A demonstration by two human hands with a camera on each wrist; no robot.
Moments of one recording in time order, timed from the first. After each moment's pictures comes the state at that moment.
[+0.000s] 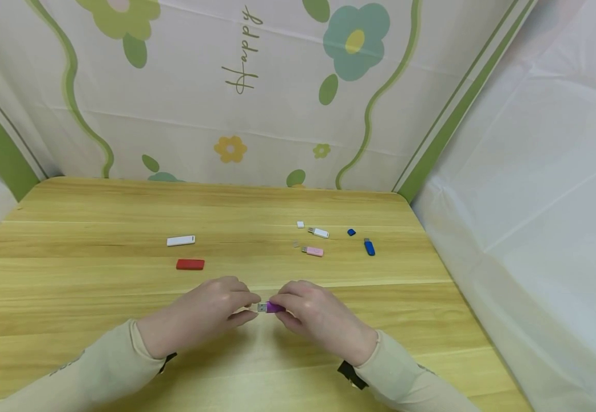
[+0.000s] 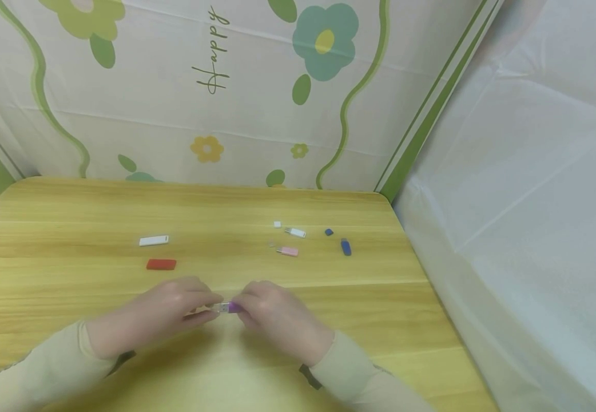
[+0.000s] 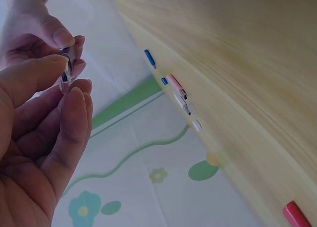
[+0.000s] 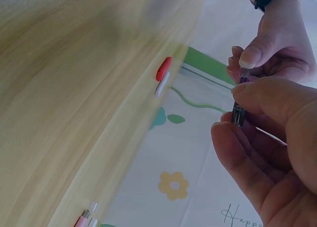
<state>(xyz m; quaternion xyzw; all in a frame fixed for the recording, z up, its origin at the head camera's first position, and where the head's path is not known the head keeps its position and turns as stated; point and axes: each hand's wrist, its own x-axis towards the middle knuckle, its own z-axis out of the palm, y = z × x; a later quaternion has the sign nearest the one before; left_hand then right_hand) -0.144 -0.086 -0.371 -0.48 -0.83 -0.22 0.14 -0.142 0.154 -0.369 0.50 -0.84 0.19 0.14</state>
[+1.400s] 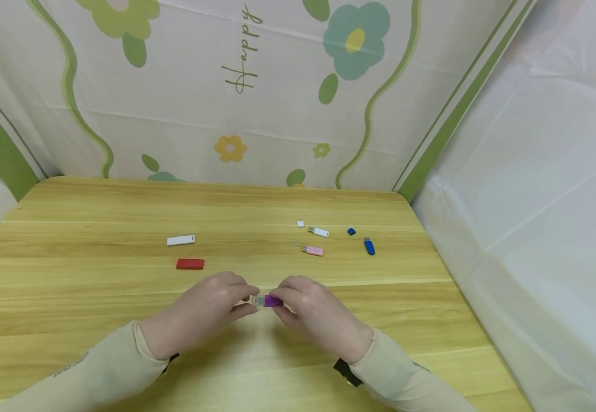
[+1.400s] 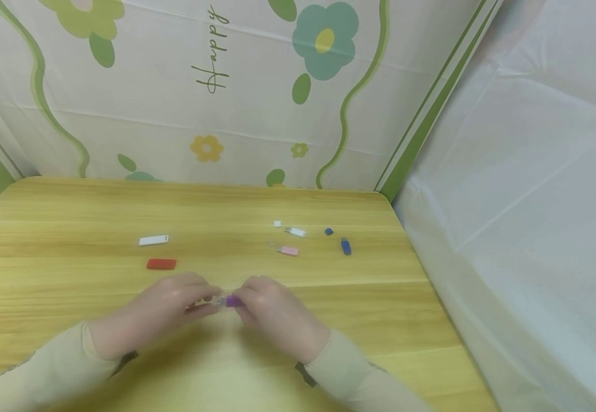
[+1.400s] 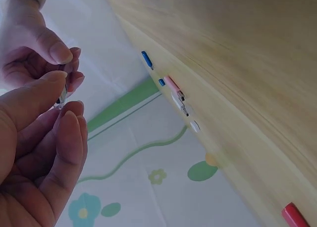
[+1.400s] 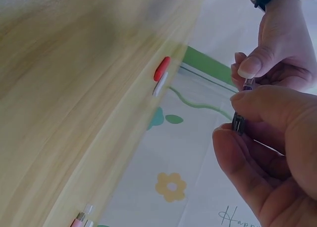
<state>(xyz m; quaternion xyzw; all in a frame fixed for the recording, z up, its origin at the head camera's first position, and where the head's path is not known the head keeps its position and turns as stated) -0.143 -0.083 -0.371 -0.45 -0.84 -0.23 0.19 -0.145 0.148 -0.369 0.48 -0.84 0.19 0.16</state>
